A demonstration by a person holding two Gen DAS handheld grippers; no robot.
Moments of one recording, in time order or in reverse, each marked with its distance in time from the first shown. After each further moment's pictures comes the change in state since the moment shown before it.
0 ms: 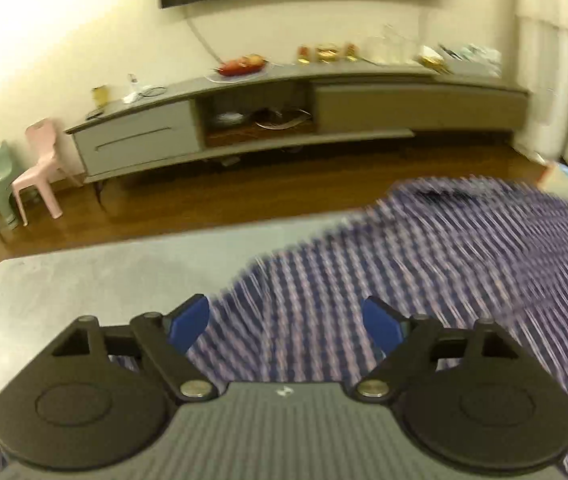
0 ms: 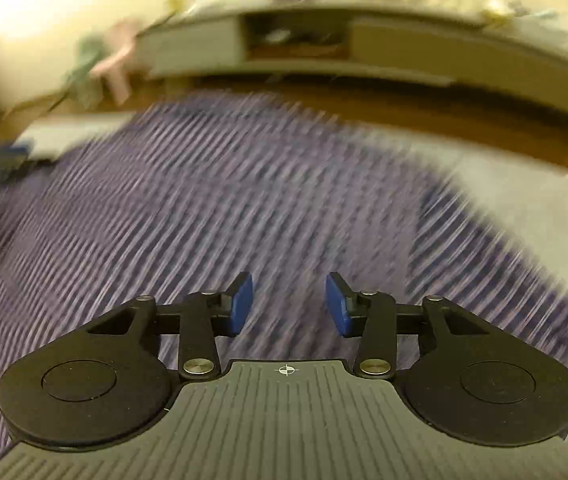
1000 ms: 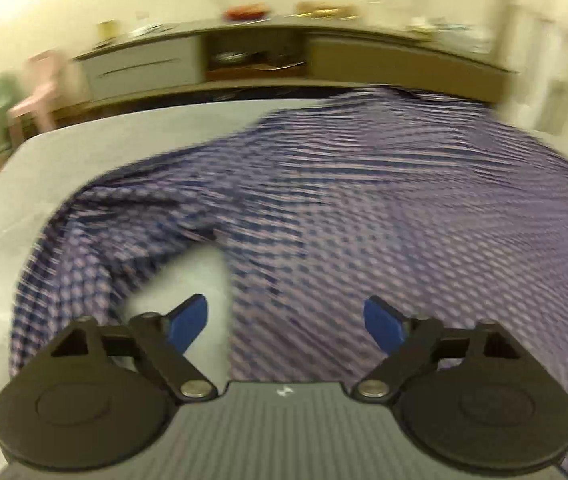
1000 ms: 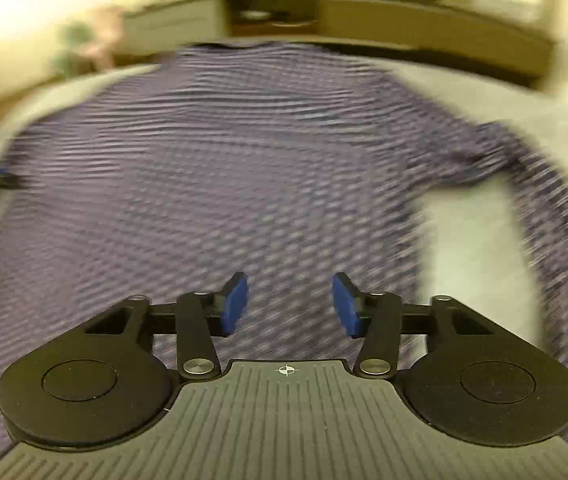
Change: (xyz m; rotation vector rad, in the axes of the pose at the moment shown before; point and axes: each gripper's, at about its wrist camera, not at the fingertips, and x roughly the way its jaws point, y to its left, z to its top) left arm -0.115 0.023 -0.119 -0.033 0.108 -0.134; right arm -0.065 0.068 -0.112 0.069 0.033 -0.020
